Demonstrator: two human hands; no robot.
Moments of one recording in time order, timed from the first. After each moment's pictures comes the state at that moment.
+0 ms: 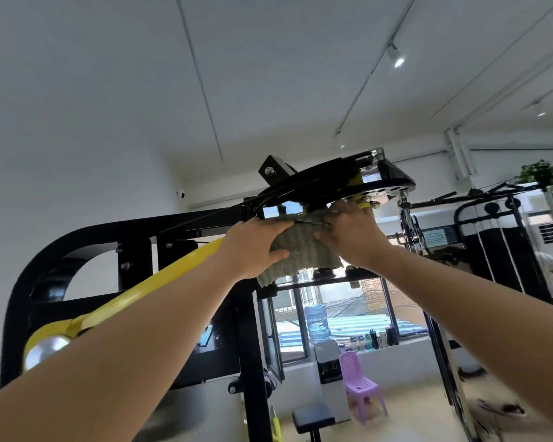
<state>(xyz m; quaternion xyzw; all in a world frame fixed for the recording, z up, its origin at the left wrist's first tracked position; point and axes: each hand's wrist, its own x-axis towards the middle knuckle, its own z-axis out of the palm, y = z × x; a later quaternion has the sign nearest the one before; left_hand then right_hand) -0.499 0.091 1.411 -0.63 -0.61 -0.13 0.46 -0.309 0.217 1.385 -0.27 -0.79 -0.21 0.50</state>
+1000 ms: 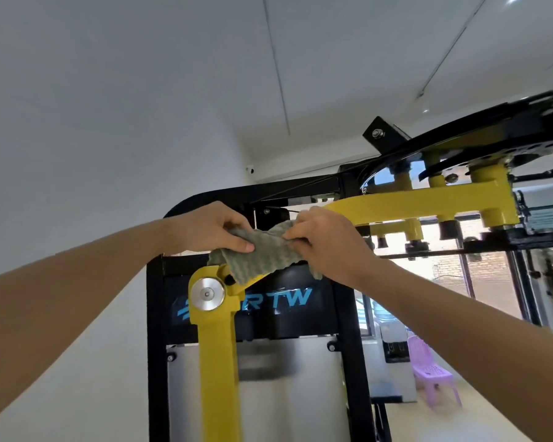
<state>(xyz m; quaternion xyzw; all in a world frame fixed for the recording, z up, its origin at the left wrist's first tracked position) -0.644 -0.122 1.416 -0.65 -0.71 -0.25 0.10 -0.473 0.057 1.349 0.03 -0.82 -0.15 0.55</state>
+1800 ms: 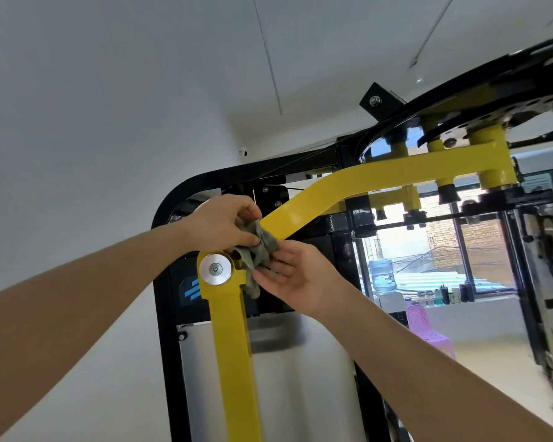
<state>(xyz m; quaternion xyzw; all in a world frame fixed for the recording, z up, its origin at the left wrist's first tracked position) -0.640 -0.114 1.383 -0.62 -0.72 -0.20 0.24 -0.519 0.000 1.276 0.03 -0.39 0.89 0.25</state>
